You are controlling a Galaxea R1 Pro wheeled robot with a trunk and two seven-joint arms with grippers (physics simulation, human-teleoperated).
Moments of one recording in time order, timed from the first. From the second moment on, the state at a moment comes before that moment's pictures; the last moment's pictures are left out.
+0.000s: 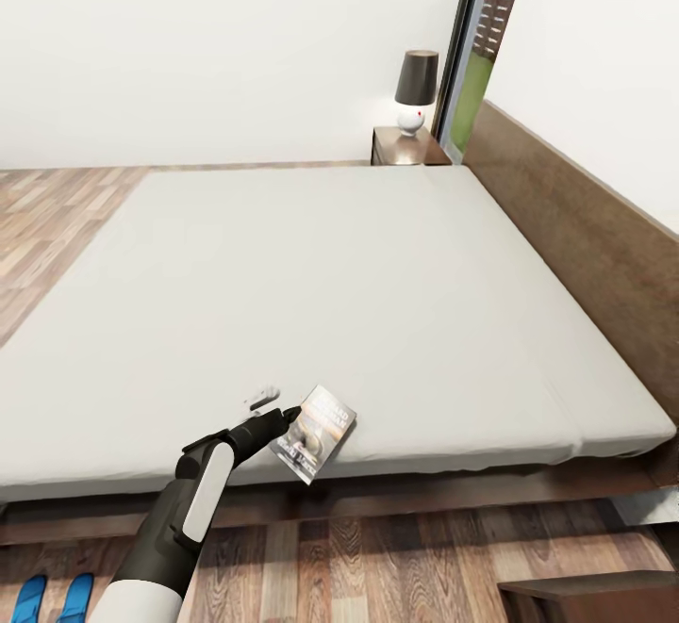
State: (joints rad) left arm -0.48 -0.11 0.01 -1.18 0.48 0.62 0.03; right arm -0.32 -0.18 -0.09 -0.06 -0.14 0.03 0.65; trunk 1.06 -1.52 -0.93
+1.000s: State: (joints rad) left arm -0.48 -0.11 0.01 -1.18 0.48 0.62 0.03; right arm -0.32 -0.18 -0.09 -0.06 -0.14 0.03 0.65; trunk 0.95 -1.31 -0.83
